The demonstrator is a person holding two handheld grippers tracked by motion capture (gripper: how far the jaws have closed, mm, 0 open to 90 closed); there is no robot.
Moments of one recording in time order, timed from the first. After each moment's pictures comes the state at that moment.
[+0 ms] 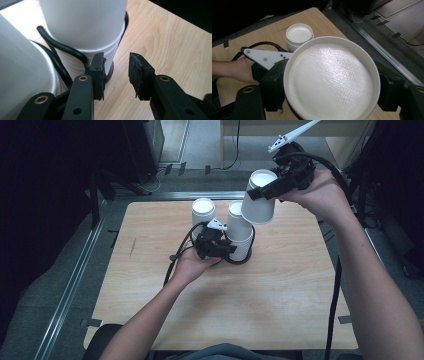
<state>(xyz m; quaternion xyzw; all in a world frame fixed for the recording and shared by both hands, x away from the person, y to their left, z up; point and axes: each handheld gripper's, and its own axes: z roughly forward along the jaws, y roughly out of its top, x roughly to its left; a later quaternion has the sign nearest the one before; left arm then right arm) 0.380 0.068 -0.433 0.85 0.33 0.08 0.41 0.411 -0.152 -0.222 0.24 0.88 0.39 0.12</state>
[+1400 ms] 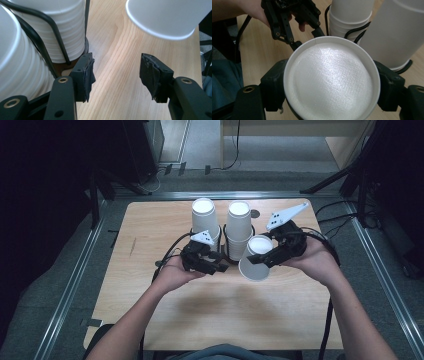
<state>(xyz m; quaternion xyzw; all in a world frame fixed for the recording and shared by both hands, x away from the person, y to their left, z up) 0.351 0.103 -0.443 0.88 0.25 0.02 0.41 0.345 -0.164 -0.352 0.18 0.90 0.39 0.04</state>
